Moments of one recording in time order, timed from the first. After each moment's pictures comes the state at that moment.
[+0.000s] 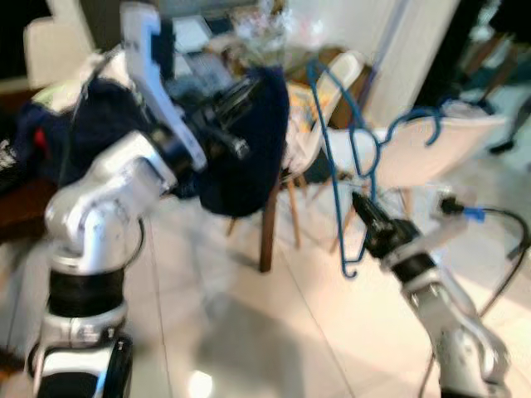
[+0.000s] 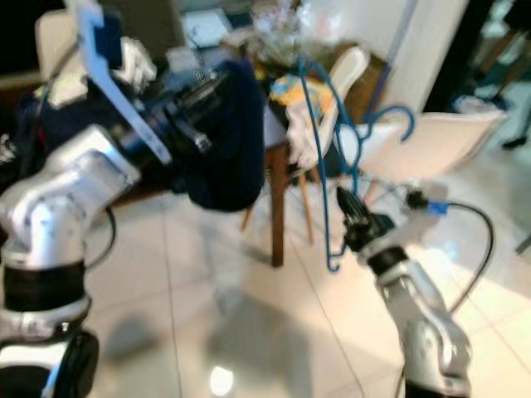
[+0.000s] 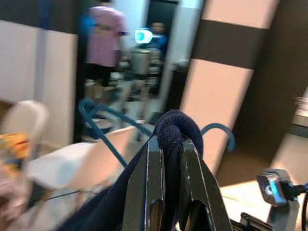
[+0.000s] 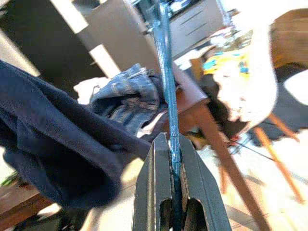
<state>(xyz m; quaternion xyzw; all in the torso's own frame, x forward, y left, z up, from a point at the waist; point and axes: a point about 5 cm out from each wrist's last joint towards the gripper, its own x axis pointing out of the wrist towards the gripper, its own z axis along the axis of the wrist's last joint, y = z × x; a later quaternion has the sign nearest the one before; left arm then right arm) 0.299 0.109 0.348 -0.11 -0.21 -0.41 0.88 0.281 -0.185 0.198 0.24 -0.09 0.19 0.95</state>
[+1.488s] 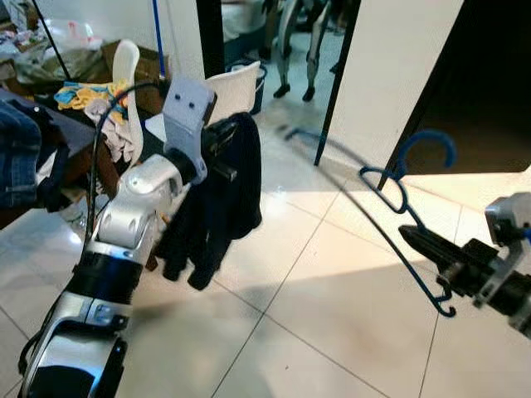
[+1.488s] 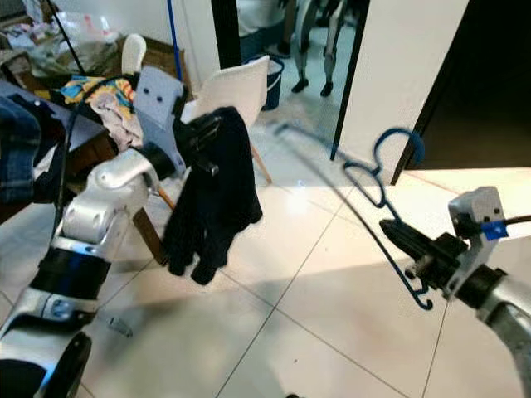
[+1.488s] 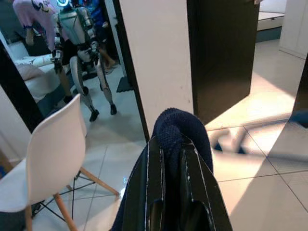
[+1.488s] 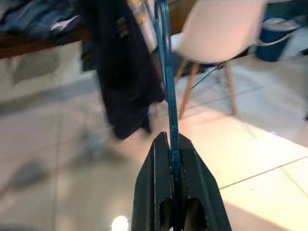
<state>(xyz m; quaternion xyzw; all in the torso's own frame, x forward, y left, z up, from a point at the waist) 0.360 0.124 0.293 0.11 -0.20 -0.26 0.94 0.221 -0.268 0.220 -0.06 0.03 0.34 0.94</state>
